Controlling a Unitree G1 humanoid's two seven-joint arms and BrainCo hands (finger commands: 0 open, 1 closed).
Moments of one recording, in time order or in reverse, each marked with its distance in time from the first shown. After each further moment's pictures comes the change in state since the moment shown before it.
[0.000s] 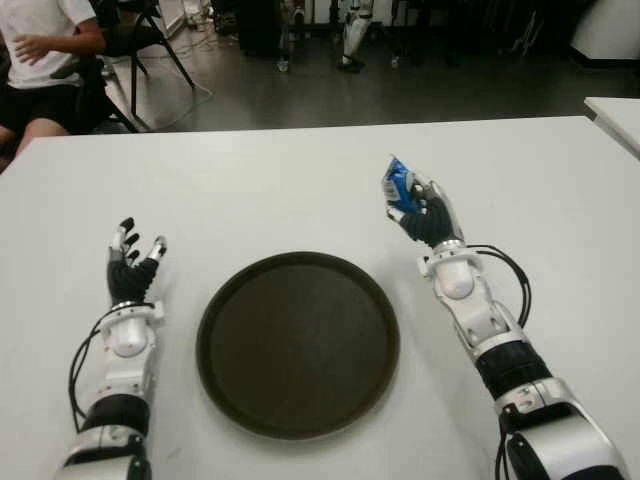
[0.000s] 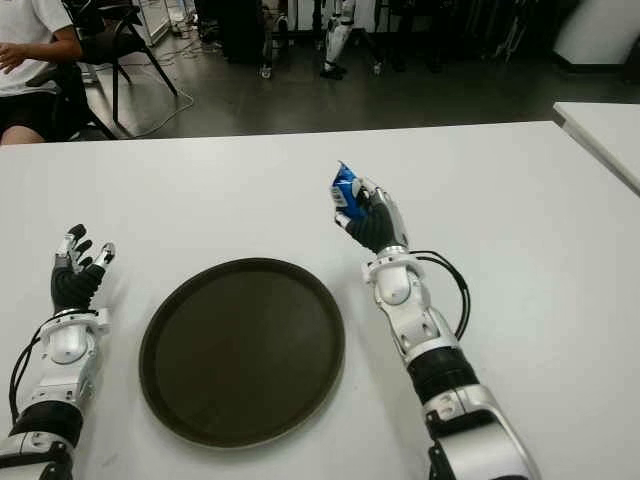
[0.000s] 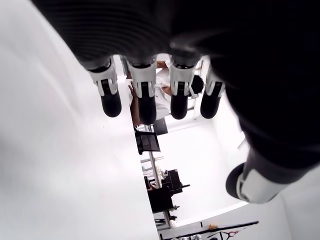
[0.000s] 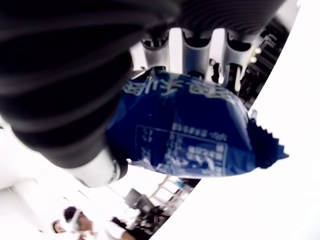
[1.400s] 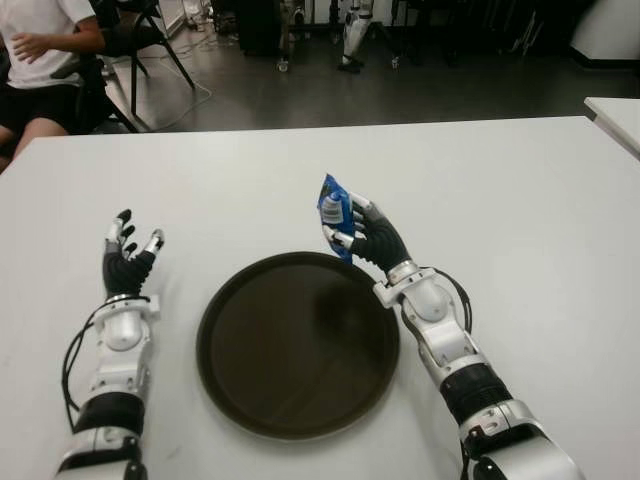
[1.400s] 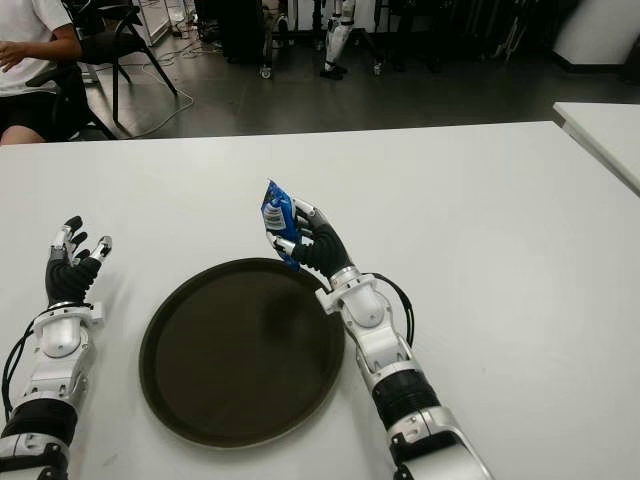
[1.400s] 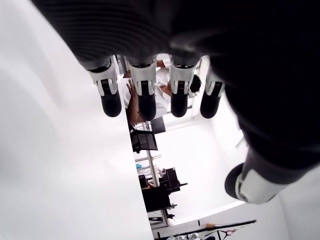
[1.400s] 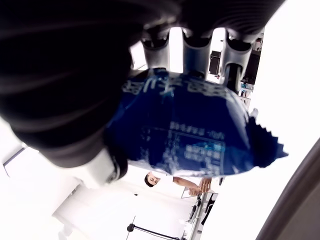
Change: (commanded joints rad) left arm 0.031 -0.008 -0.009 -0.139 0.011 0.104 -0.008; right arm 0.012 0.110 -0.026 0.031 0.215 -0.178 0.368
